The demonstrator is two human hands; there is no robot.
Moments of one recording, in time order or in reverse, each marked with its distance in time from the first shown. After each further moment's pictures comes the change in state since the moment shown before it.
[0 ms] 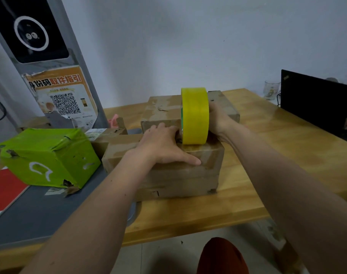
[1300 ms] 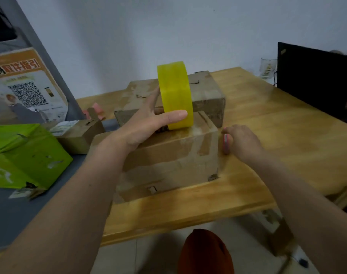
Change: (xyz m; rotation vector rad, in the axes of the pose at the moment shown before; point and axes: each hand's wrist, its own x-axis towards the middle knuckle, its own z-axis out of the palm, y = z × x) left_hand 0.045 0.031 0.018 -0.992 0.092 0.210; right_hand -0.024 0.164 -0.111 -1.091 0.143 0.226
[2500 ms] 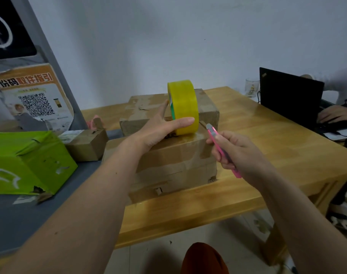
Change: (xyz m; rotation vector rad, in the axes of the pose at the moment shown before) left_hand 0.003 -0.005 -0.002 -0.067 -0.040 -0.065; right_hand -0.111 -0.080 -0.083 1.178 -0.102 -0.097
